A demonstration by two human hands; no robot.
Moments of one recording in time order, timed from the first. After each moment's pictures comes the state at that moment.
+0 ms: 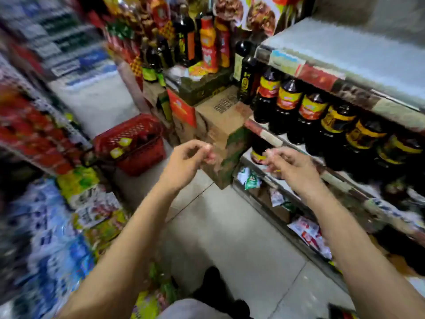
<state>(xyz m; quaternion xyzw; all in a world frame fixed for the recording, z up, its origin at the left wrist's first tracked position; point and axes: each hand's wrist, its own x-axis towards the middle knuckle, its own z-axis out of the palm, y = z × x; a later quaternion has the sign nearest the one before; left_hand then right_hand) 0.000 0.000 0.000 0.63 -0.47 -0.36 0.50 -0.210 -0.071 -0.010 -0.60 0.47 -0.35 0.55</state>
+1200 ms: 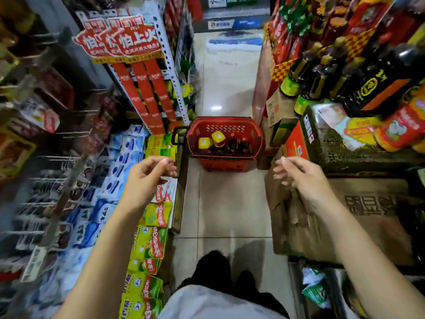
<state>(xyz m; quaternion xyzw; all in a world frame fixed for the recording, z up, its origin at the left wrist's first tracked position) 0.312 -0.055 -0.038 0.78 -0.07 -0.12 0.61 0.194 -0.331 -0.063 -0.70 0.28 -0.09 0.65</state>
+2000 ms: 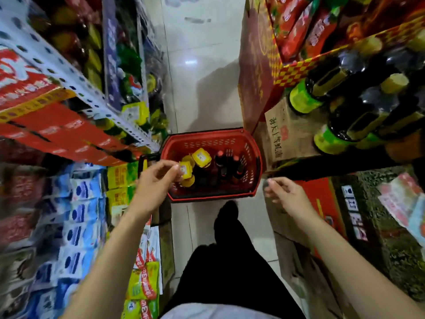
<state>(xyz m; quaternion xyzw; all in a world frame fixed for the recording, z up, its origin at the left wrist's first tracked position) 0.689 -0.282 -0.170 0.80 -0.06 -0.29 0.53 0.513 -0.509 -0.232 -0.63 0.45 0.04 0.63</state>
